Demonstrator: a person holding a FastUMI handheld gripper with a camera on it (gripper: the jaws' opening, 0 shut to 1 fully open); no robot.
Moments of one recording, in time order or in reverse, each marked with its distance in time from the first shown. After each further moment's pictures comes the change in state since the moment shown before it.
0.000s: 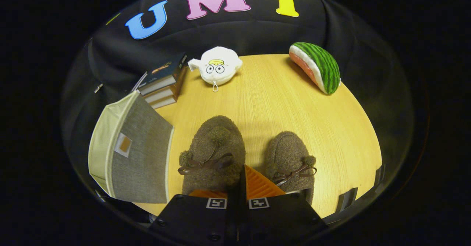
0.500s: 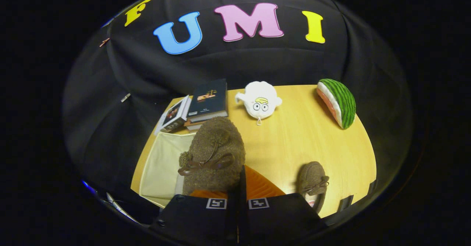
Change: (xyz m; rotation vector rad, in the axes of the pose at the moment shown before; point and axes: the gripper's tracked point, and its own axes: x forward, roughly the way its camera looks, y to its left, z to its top) arm -0.084 0.146 0.088 -0.050 -0.084 0.161
